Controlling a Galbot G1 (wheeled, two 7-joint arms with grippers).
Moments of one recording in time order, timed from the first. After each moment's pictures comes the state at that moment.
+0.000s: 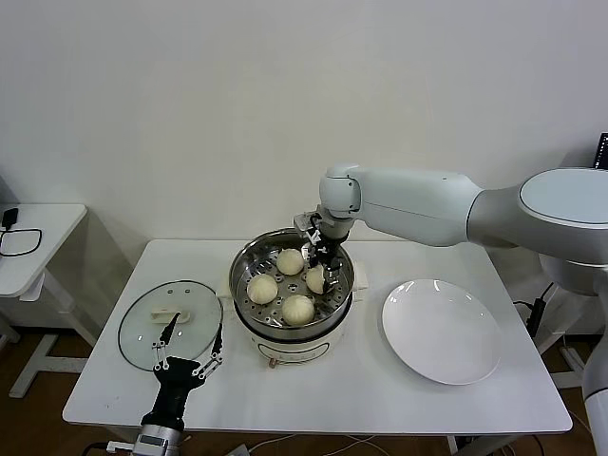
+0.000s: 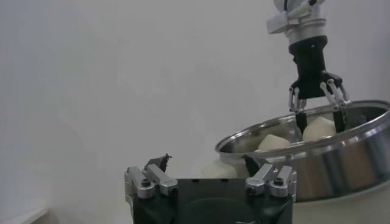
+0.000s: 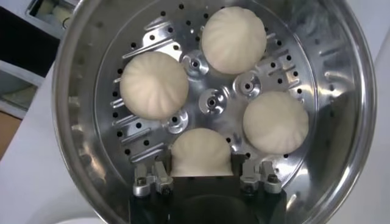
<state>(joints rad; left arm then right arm) 1.66 -1.33 -0.50 -2.03 0.14 -0.23 -0.09 0.60 1.32 -1.52 1.05 0.51 -0.21 -1.08</state>
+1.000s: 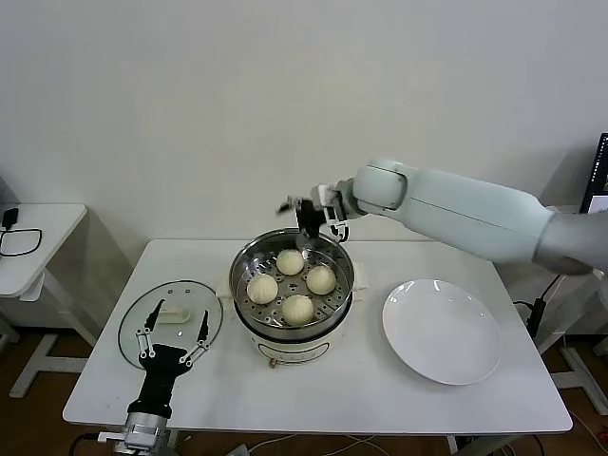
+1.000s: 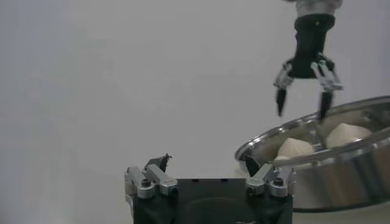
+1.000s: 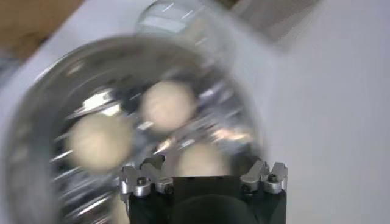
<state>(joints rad) 1.62 -1.32 -0.55 -2.03 0.23 -0.23 -0.13 0.46 1.02 -1.16 1.31 0.59 0.00 -0.46</state>
